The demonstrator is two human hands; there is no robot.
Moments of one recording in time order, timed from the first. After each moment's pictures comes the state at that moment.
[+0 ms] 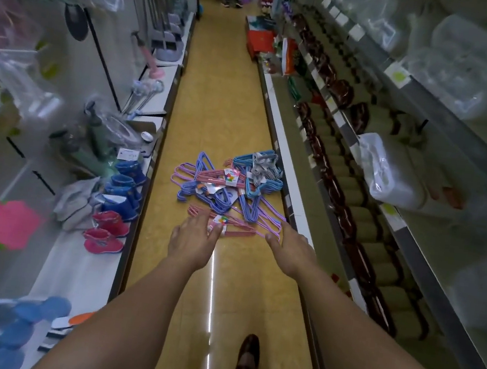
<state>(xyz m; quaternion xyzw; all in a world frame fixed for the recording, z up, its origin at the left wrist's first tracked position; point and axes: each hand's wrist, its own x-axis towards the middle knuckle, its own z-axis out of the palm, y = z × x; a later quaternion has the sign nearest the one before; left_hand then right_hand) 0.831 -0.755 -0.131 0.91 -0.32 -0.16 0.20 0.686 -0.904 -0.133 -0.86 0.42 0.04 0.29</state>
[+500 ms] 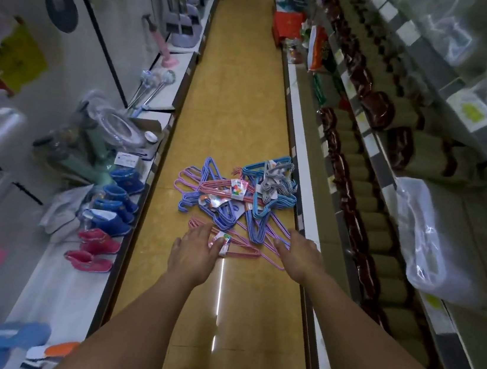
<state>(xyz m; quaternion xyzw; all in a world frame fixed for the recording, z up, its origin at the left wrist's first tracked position) 0.950 -0.912 -0.180 0.93 -0.29 -0.18 0.16 0.821 -1.088 -0.162 -0.86 0.41 0.10 0.28</state>
